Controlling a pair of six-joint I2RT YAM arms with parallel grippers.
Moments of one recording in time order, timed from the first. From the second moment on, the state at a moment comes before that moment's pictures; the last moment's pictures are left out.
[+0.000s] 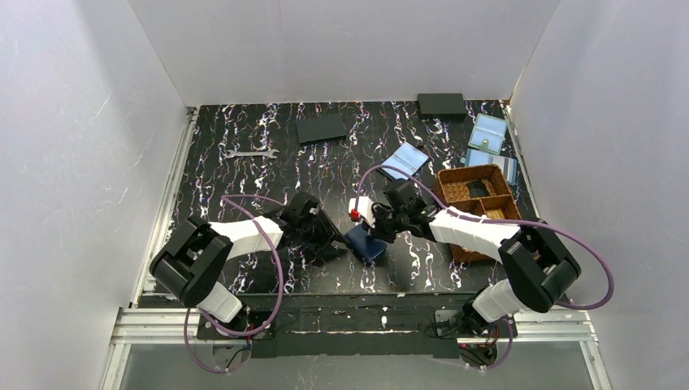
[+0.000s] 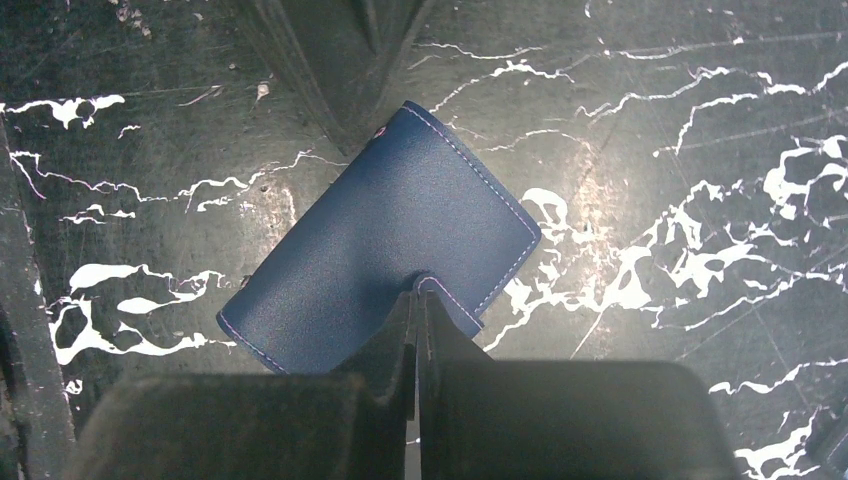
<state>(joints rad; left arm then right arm) -0.66 1.54 0.64 -0.07 0.29 -1.30 0.75 1.46 0.77 -0.17 -0.45 -0.59</state>
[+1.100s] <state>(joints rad) -0.66 1.54 0.54 0.23 0.35 -1.12 0.60 1.46 0.72 -0.02 -0.57 -0.32</state>
